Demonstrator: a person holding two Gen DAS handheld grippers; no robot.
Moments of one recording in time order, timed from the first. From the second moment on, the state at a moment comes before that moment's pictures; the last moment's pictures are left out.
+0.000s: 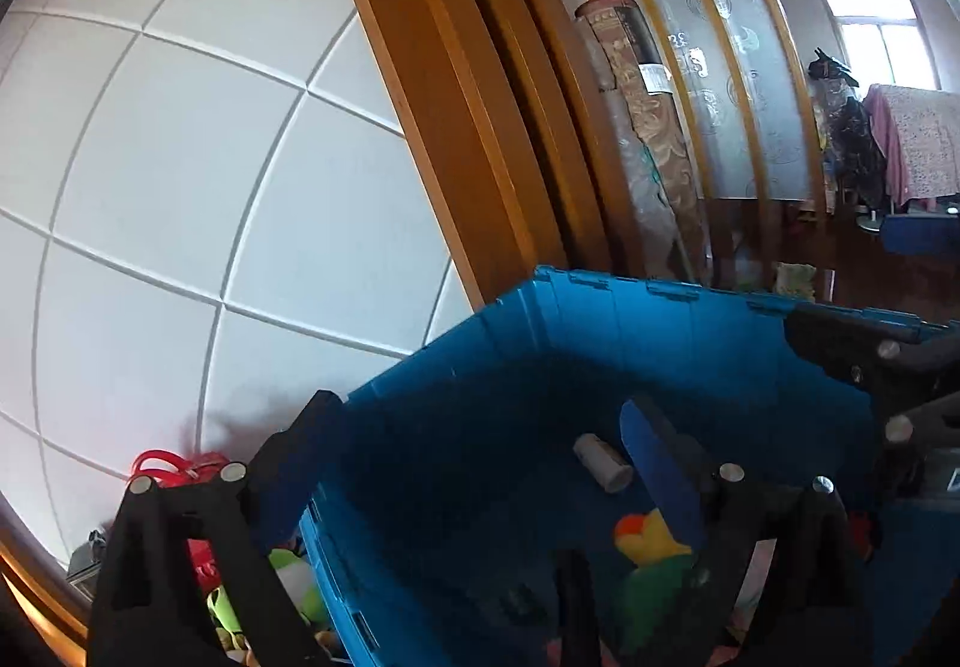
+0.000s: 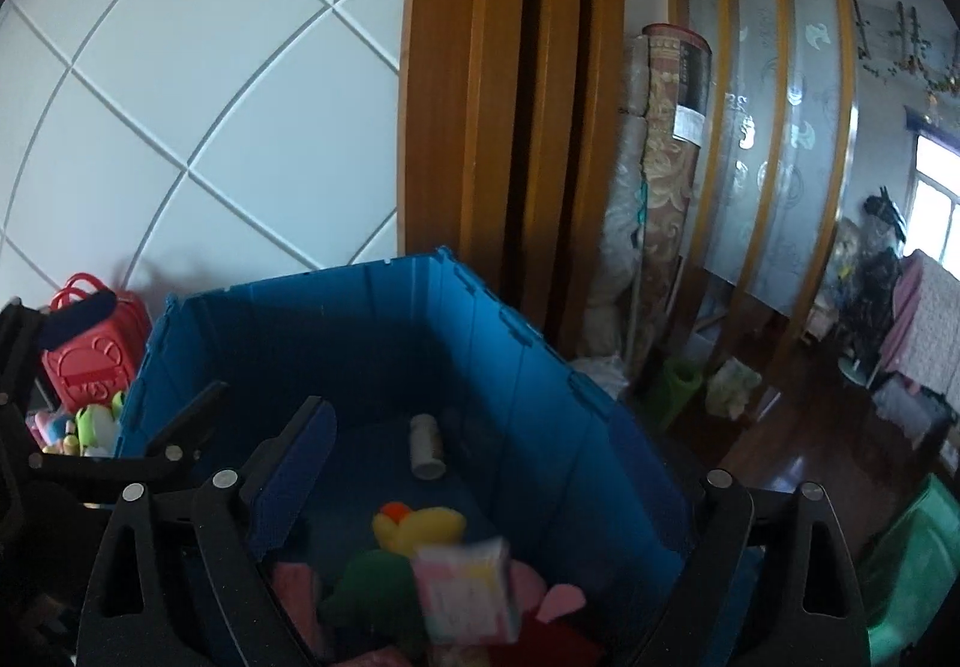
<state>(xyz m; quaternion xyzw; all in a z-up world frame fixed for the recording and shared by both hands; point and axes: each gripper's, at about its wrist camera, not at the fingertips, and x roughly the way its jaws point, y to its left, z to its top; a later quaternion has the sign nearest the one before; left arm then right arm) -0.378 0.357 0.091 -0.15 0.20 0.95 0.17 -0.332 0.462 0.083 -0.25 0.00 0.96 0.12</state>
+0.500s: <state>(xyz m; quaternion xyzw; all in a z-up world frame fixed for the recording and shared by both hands) -0.394 0.325 0.077 -0.16 0.18 0.96 0.13 -0.333 0.460 0.068 -0.25 0.03 0.96 0.10</state>
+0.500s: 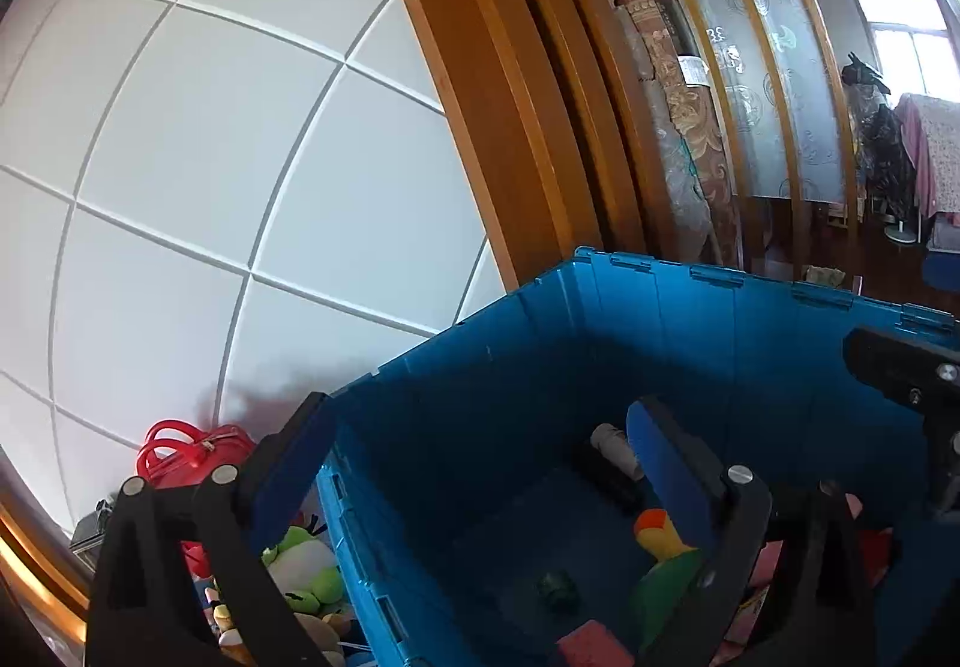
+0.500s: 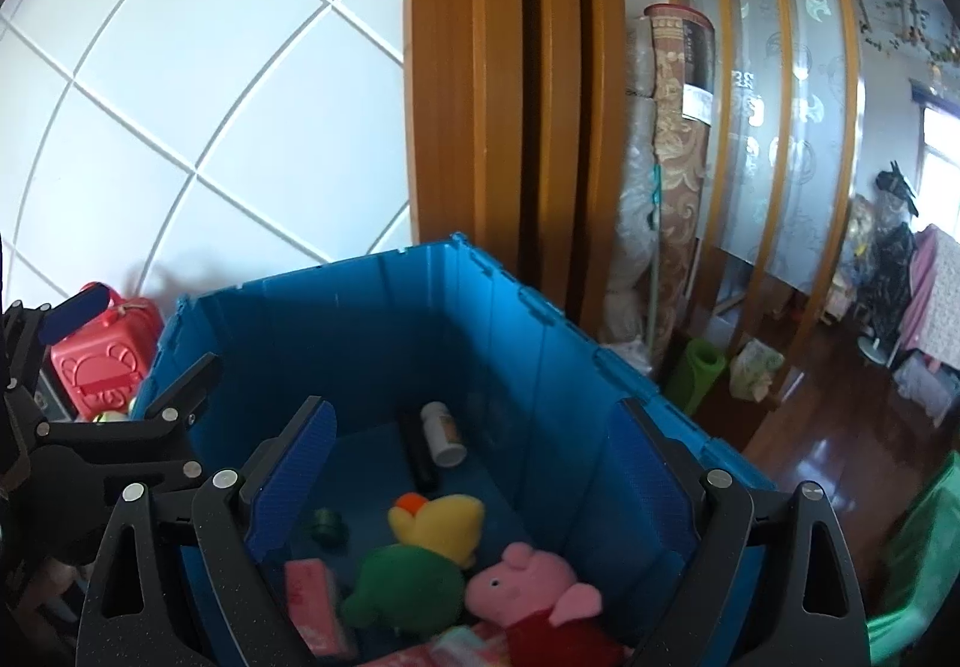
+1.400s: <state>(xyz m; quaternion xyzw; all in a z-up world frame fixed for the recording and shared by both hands) -0.311 0.163 0.063 -0.16 0.11 0.98 0.01 -0.282 0.329 0.087 -0.21 -0.02 0.98 -0.02</state>
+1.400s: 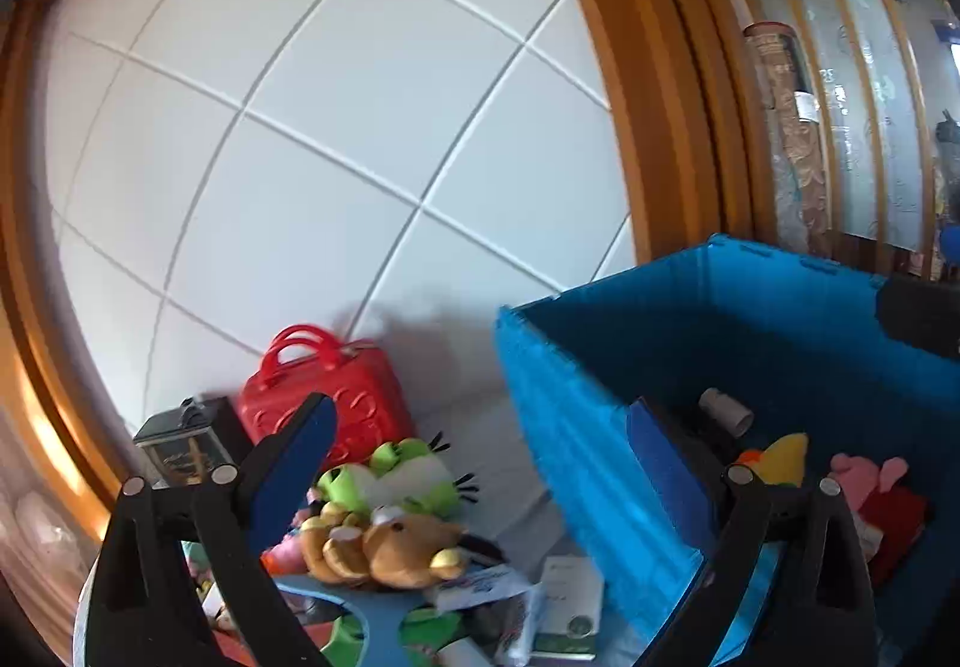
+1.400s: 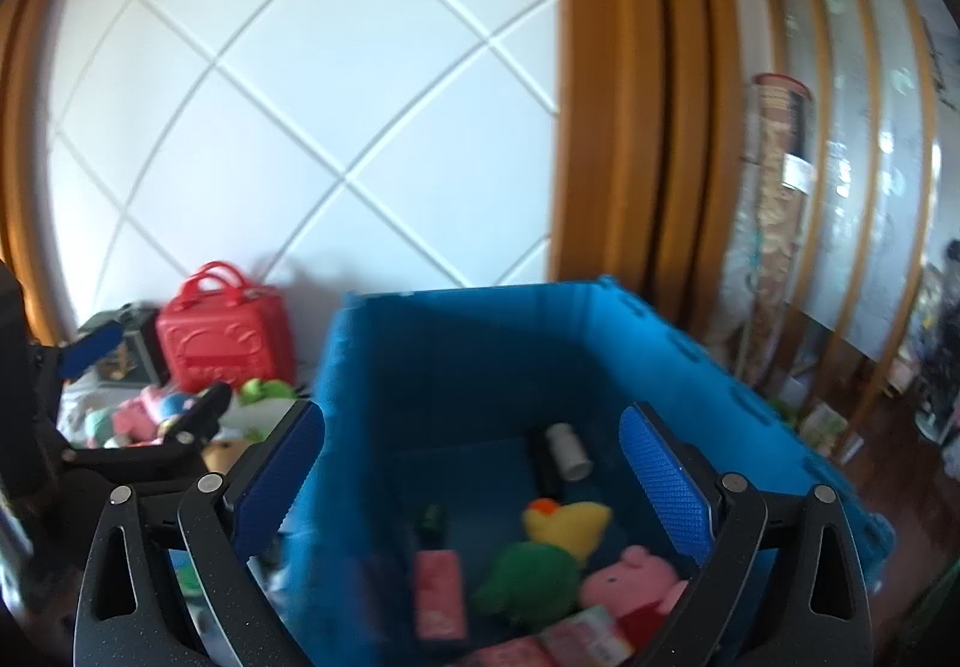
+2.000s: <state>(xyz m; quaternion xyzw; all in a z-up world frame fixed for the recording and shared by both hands) -0.273 -0.063 0.008 -0.22 0.07 0.97 -0.11 -0.275 0.118 0.056 -0.25 -0.06 0.96 -0.15</state>
